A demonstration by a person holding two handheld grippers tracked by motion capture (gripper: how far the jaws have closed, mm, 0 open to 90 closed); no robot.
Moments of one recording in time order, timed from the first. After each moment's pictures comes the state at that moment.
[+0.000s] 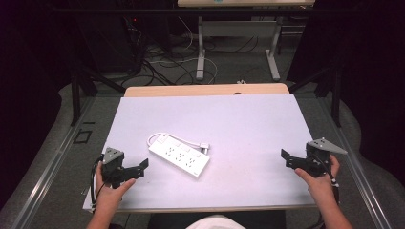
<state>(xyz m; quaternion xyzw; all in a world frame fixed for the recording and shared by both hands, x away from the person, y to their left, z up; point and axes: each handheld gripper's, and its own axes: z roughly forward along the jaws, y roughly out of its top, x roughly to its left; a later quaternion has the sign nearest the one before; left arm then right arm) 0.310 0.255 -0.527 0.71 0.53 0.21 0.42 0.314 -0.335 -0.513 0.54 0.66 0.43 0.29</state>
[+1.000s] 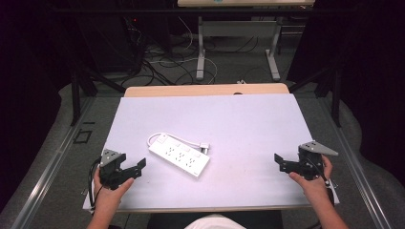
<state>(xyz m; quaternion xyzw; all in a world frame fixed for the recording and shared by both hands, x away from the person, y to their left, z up) 0.299 0.253 -0.519 0.70 0.53 0.22 0.42 0.313 -0.316 -0.520 0.53 0.68 0.42 0.27</state>
